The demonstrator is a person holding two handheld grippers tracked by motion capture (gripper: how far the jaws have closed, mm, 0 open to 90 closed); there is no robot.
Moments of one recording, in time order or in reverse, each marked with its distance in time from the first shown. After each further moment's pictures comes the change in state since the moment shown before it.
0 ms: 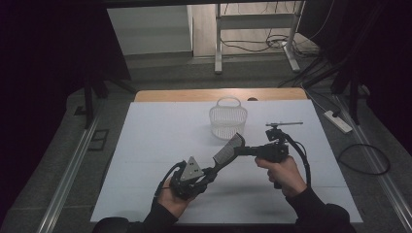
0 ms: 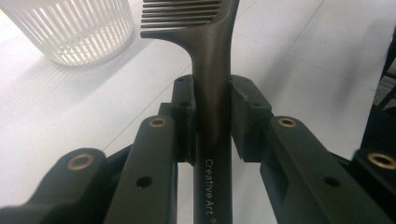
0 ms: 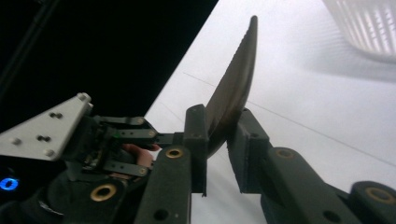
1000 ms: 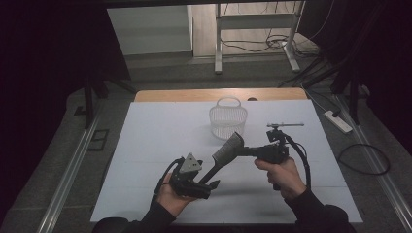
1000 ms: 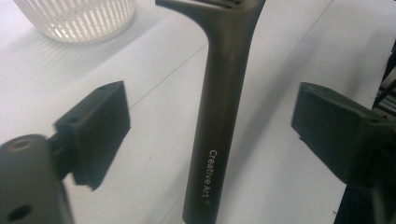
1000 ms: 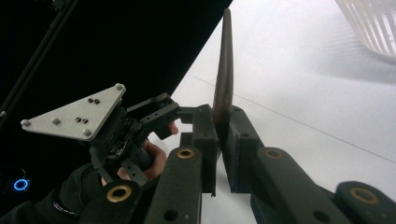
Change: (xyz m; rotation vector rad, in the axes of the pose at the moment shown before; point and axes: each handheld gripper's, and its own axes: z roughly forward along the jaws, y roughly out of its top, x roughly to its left) left arm 0.013 -0.001 0.006 0.044 -0.038 -0.099; right arm 0.005 -0.003 -0.002 -0.024 0.039 0.001
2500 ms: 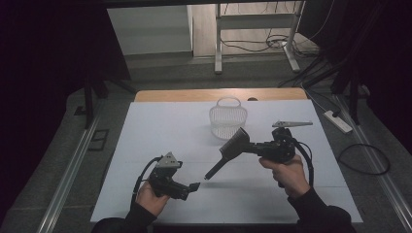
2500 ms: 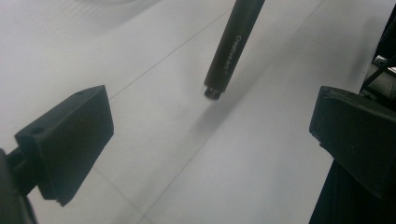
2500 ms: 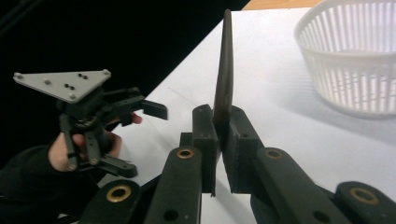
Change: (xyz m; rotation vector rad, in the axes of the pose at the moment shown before) left arm 0.038 -0.025 -0.032 0.042 -0.059 -0.078; right arm 0.007 0.001 -0.014 -0.076 -0.108 -0.228
